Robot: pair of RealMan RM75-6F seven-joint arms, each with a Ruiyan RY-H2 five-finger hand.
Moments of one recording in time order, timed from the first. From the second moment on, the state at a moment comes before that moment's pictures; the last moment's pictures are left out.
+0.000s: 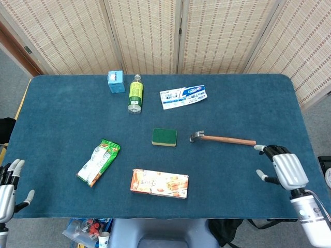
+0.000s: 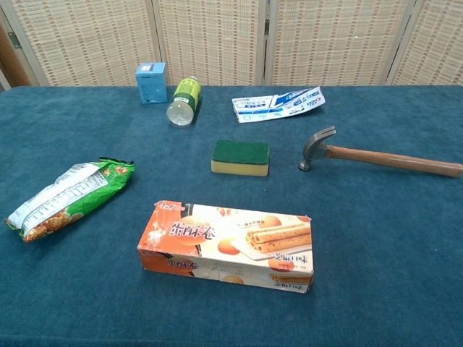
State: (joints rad) left arm 0.00 -1.19 -0.05 -1.59 1.46 1.56 0.09; right arm 0.22 -1.05 0.10 -1.74 -1.47 1.25 -0.01
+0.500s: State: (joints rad) left arm 0.02 -1.19 -0.05 -1.57 1.46 1.58 0.07; right arm 0.53 -1.19 0.22 -1.65 -1.17 0.93 -0.22
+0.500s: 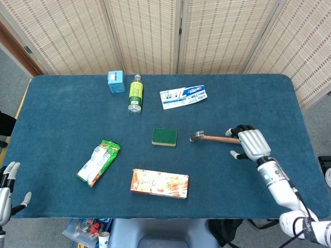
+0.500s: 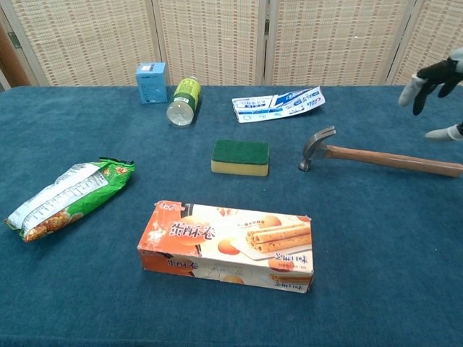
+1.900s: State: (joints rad) left arm 0.03 -1.20 -0.05 -1.57 1.43 1.57 0.09; right arm 0.80 -1.59 0.18 -1.08 -1.01 0.66 -0.25
